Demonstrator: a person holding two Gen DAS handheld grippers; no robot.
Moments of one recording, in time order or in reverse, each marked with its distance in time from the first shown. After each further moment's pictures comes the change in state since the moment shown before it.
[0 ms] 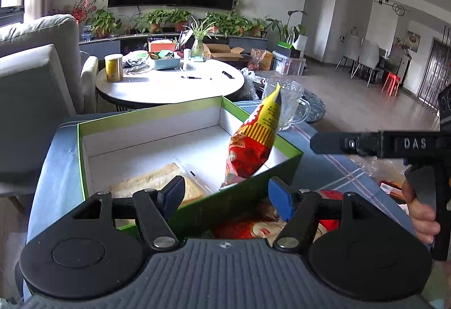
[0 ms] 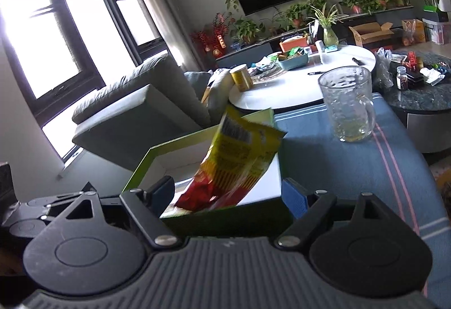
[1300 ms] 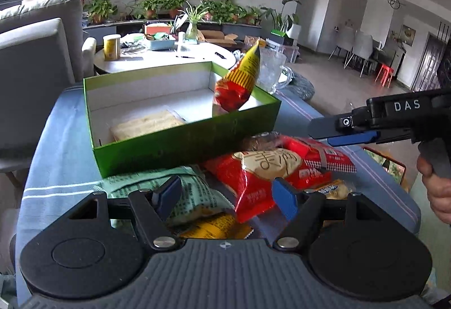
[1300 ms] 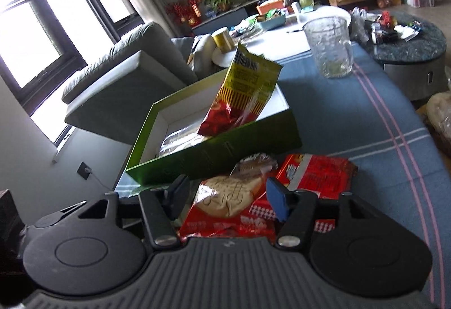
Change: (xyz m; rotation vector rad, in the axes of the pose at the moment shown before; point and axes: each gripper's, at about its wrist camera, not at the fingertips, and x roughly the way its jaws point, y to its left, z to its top) left arm -0.036 -0.011 -0.058 -0.007 0.057 -0.030; right arm -0.030 0.037 -0.042 0.113 0.145 -0.100
